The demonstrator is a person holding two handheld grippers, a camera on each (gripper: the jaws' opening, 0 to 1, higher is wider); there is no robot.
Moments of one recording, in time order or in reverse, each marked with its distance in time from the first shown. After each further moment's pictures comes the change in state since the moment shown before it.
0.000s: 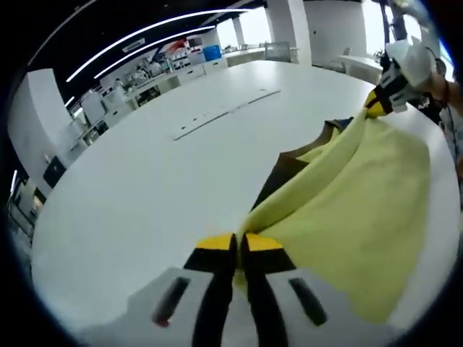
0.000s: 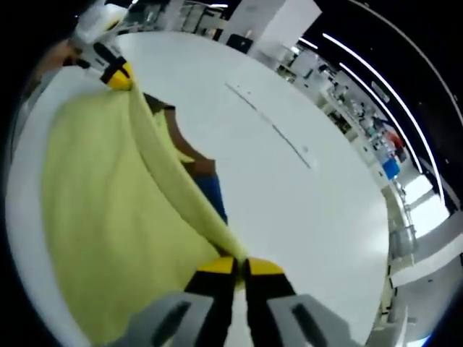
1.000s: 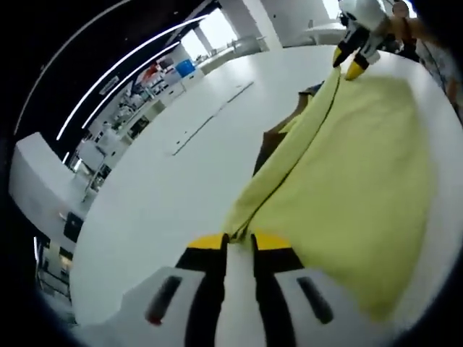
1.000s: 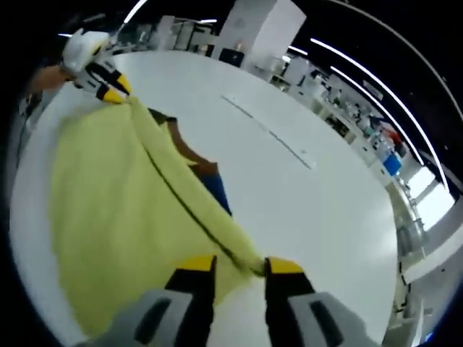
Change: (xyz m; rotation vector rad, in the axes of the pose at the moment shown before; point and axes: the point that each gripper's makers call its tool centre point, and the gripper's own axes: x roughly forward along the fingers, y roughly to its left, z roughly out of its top) left arm -0.018 0.006 -0.014 0.369 -0.010 0.063; right arm -0.008 0.004 0.002 0.032 -0.111 0.008
